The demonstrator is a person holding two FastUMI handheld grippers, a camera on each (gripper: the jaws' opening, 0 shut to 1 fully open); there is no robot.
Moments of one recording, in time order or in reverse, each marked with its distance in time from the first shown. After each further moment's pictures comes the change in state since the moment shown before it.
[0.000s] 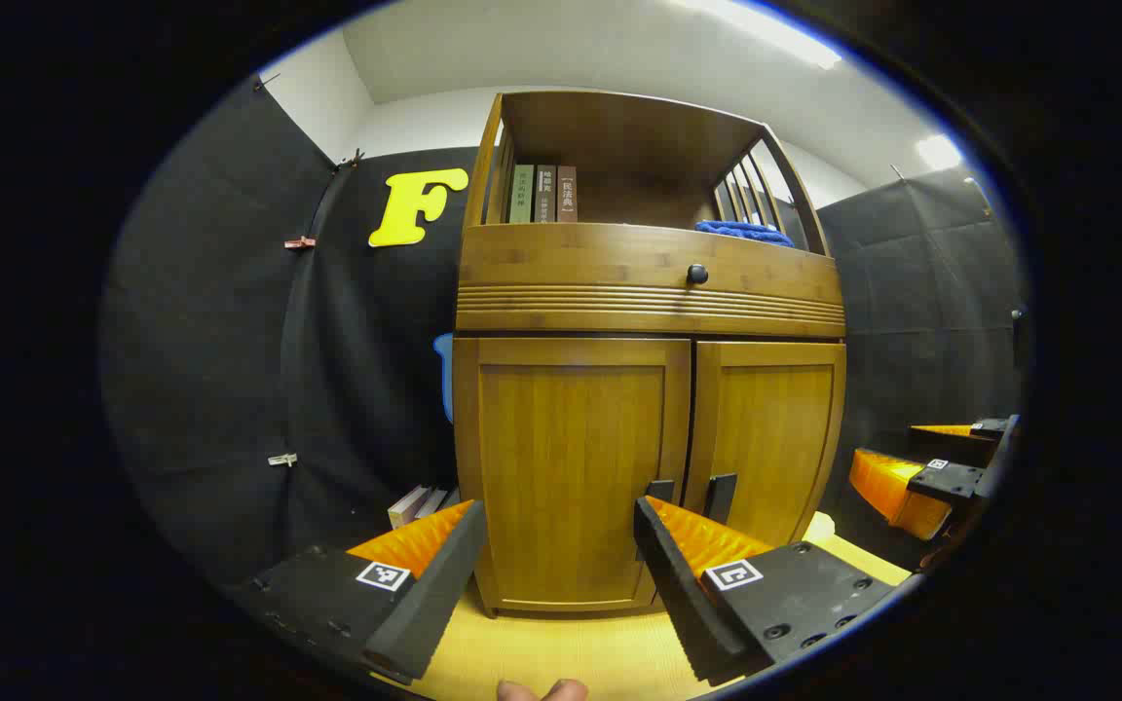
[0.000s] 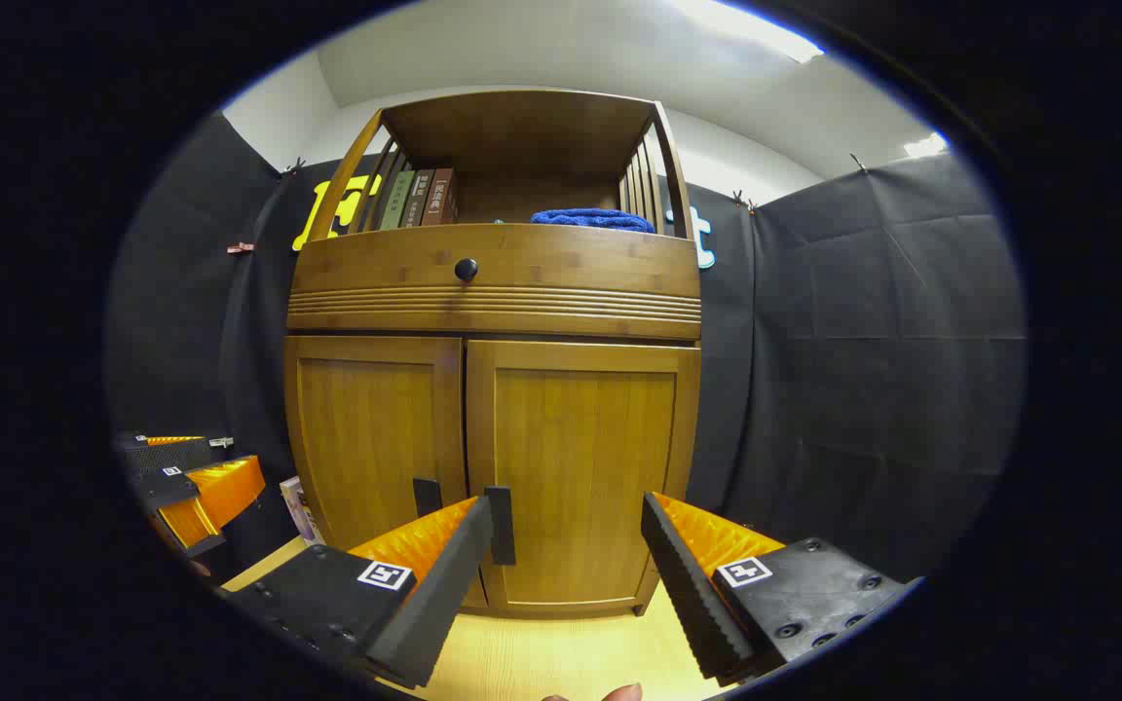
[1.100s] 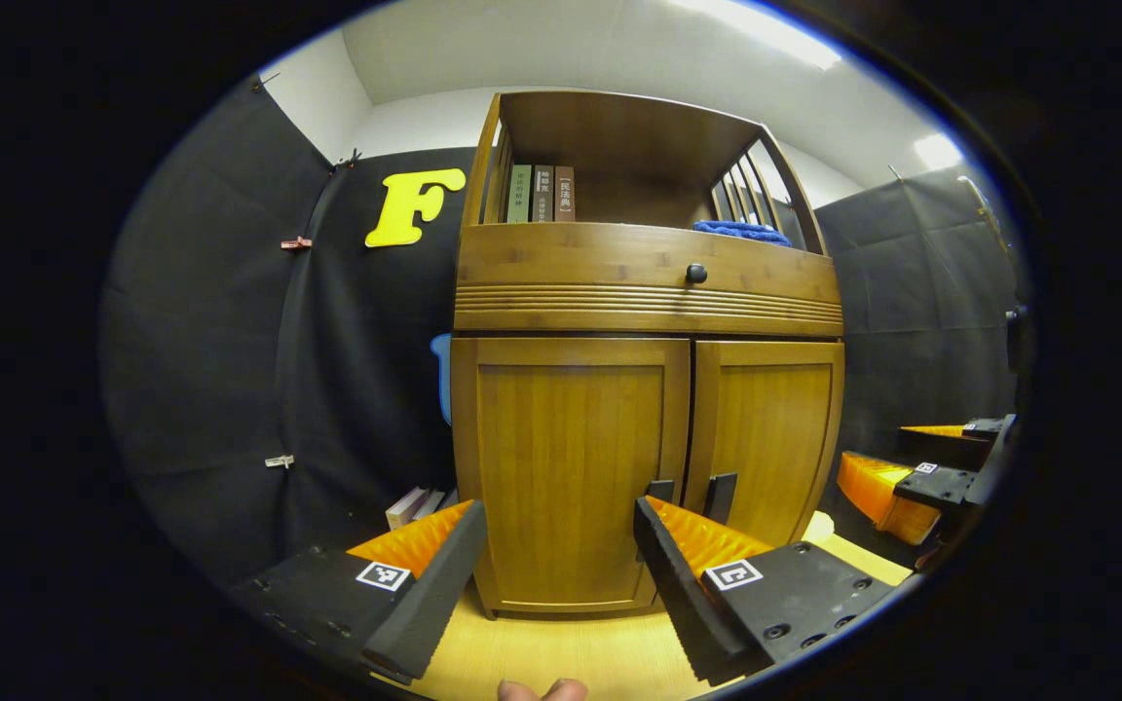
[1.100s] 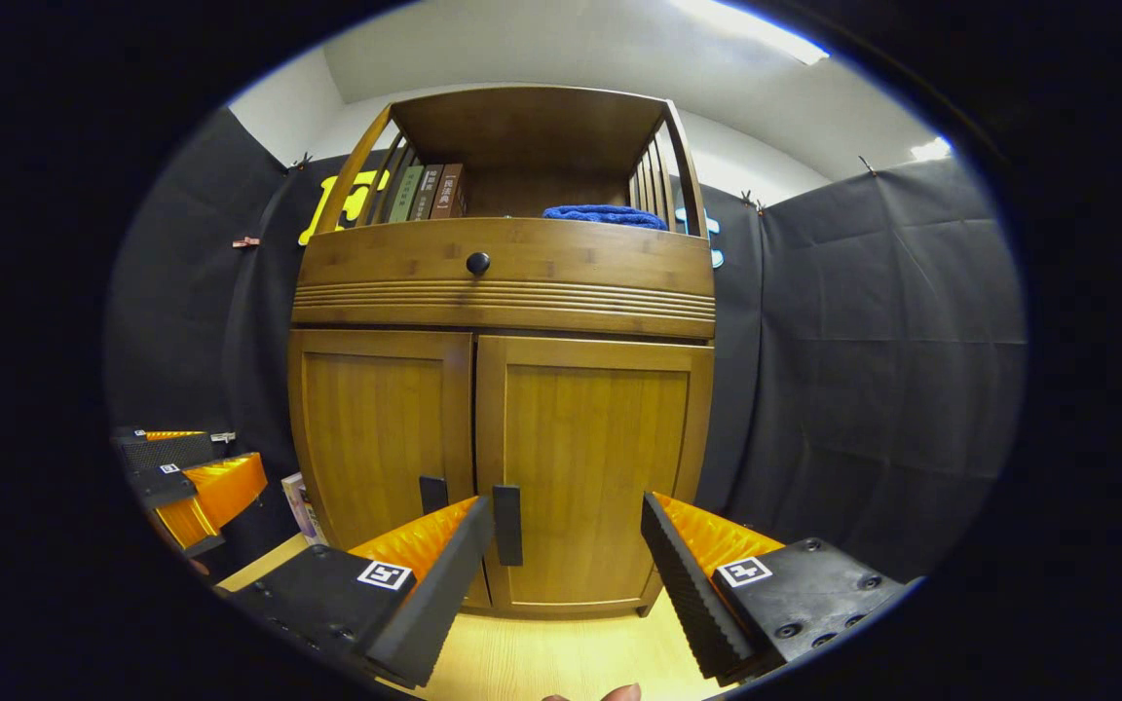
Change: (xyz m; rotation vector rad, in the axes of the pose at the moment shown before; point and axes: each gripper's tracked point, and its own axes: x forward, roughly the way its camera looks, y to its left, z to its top) left arm 0.001 0.002 0.000 0.007 -0.002 -0.009; right arm 0.002 0.005 -0.009 -0.010 0.010 0.021
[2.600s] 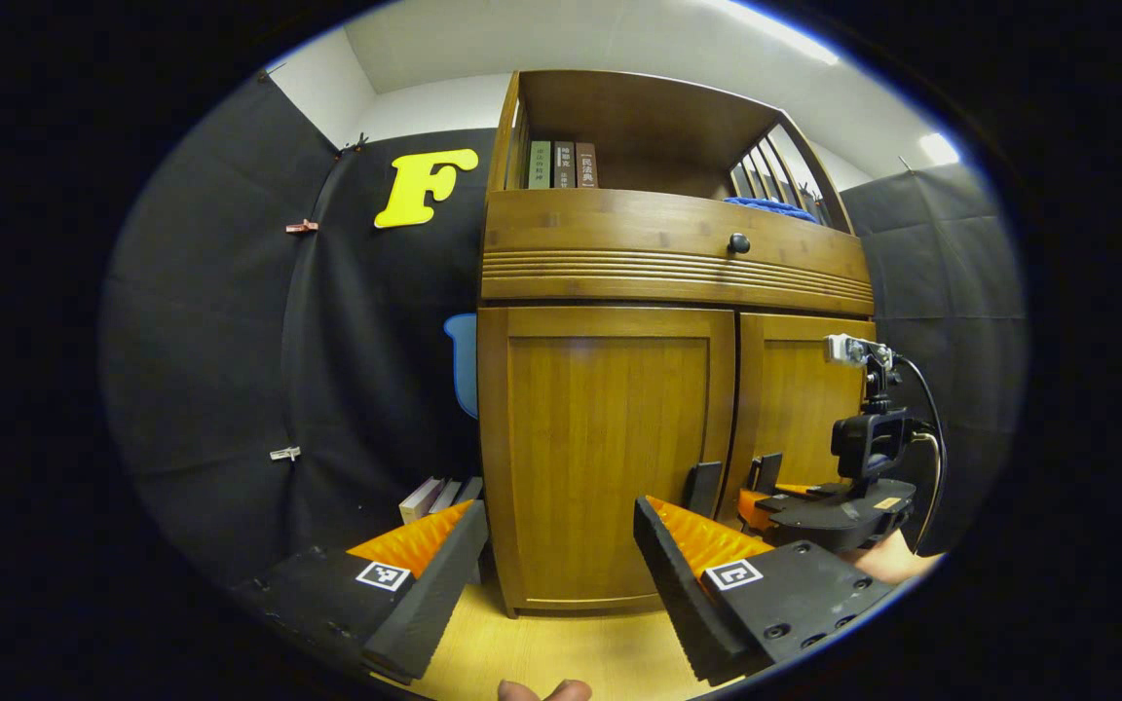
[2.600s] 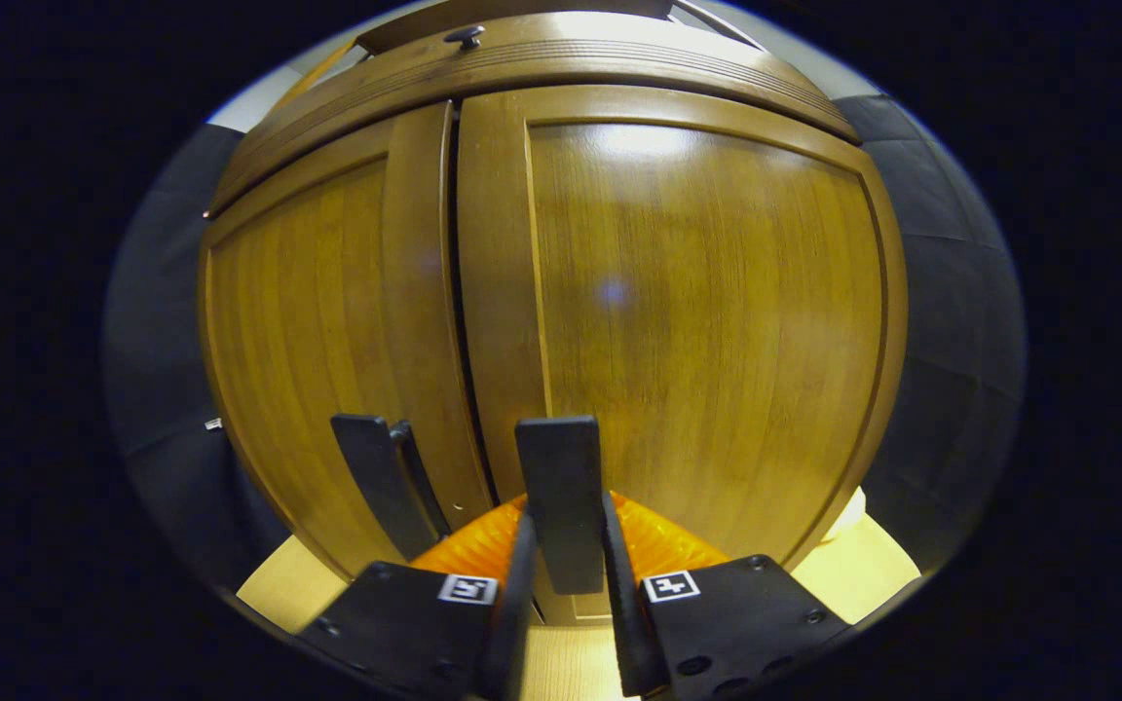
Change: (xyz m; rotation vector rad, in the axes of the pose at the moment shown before) left arm 0.005 0.005 -0.009 -0.016 0.072 0.035; right arm 0.150 0.024 -0.143 0.098 0.227 0.069
